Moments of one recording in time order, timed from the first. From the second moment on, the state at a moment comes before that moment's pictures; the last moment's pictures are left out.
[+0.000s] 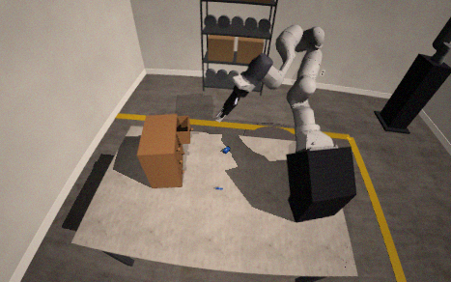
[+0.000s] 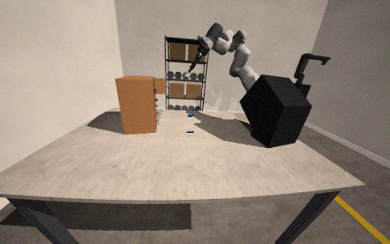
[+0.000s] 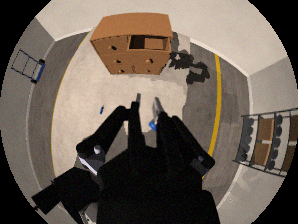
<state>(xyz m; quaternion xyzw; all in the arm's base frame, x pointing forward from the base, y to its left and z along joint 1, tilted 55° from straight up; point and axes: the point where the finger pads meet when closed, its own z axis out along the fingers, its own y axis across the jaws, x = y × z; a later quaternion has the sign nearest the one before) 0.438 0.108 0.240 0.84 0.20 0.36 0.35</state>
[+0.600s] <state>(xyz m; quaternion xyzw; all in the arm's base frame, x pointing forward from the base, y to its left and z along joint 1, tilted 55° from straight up) 0.388 0.117 0.257 0.88 0.15 0.15 0.42</state>
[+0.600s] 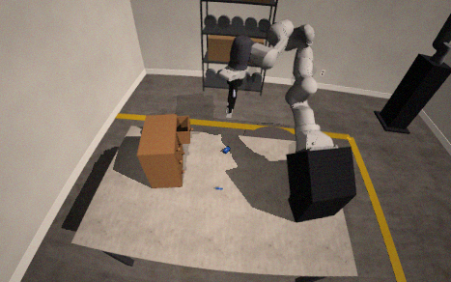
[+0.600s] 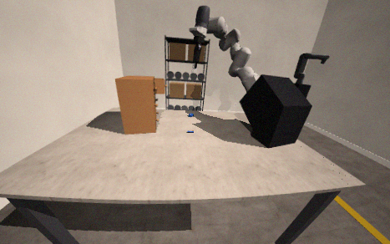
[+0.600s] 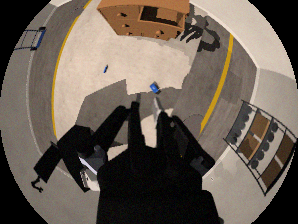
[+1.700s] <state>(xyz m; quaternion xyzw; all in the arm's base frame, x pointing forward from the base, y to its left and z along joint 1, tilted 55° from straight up) 0.372 0.105 0.262 0.87 0.16 0.10 0.45</state>
